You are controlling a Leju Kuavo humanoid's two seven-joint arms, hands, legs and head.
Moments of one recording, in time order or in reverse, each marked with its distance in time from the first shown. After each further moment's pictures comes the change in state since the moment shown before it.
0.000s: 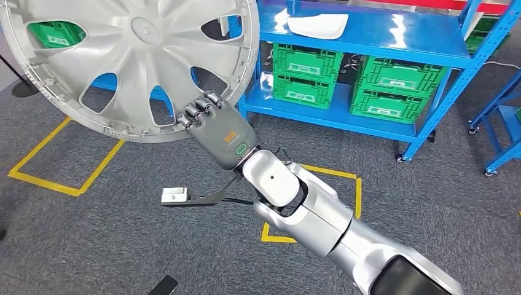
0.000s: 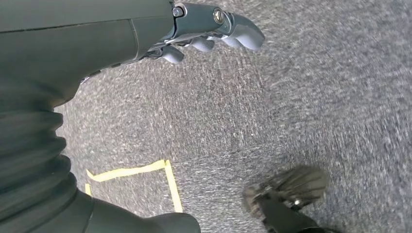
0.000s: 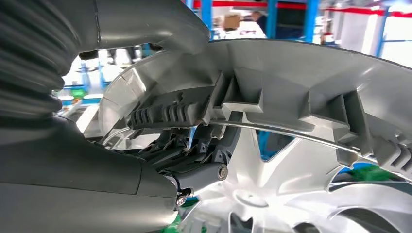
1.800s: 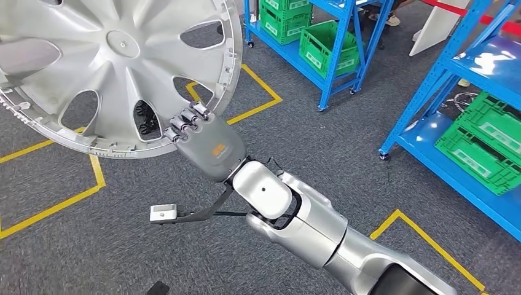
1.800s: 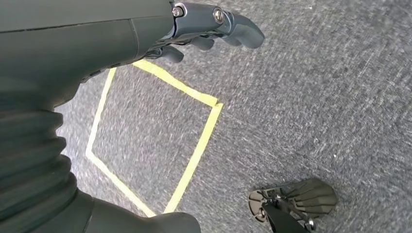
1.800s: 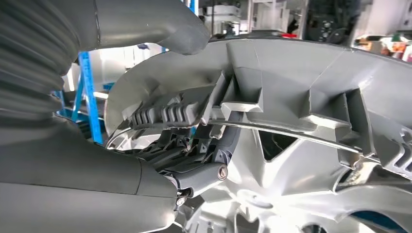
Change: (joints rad) left arm 0.033 0.004 0.049 -0.001 0.009 0.010 -0.025; right arm 0.028 0.022 0.027 -0.049 0.024 0.031 0.004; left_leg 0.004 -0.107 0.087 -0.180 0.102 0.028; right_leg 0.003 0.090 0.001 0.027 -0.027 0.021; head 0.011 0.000
